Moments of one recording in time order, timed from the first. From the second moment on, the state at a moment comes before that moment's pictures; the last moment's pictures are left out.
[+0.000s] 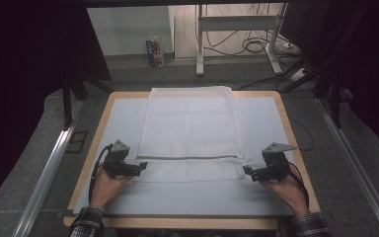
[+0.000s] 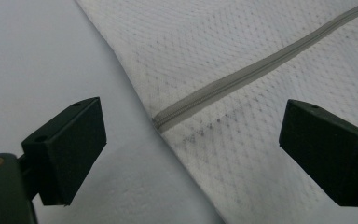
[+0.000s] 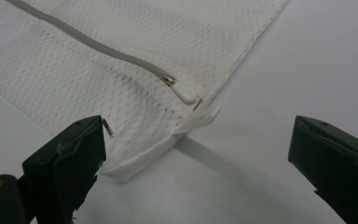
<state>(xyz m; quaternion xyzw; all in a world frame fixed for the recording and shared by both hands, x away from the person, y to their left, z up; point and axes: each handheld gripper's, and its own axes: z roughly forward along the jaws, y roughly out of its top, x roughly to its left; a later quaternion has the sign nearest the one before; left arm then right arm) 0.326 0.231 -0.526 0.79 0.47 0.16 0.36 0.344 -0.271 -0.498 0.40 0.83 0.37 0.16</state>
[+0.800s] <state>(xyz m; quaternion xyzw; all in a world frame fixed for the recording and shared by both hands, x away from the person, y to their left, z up) 0.376 0.230 -0.531 0.78 0.48 0.16 0.36 0.395 -0.245 -0.498 0.40 0.83 0.35 0.18</state>
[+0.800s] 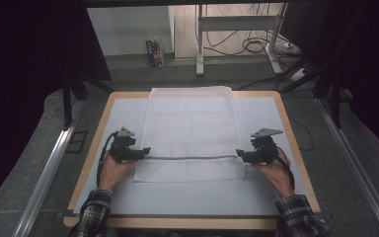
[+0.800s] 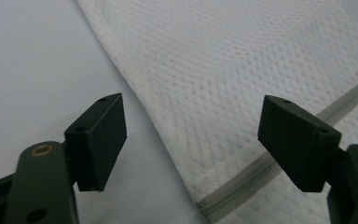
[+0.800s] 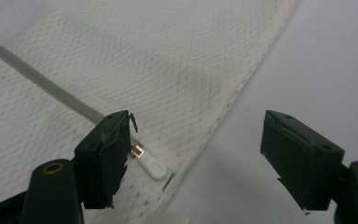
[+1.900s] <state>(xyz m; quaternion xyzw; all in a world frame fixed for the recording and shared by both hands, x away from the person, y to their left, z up) 0.384 0.232 -0.544 0.76 0.53 0.17 0.34 0.429 -0.230 -0.518 0.41 0.84 0.31 0.17</state>
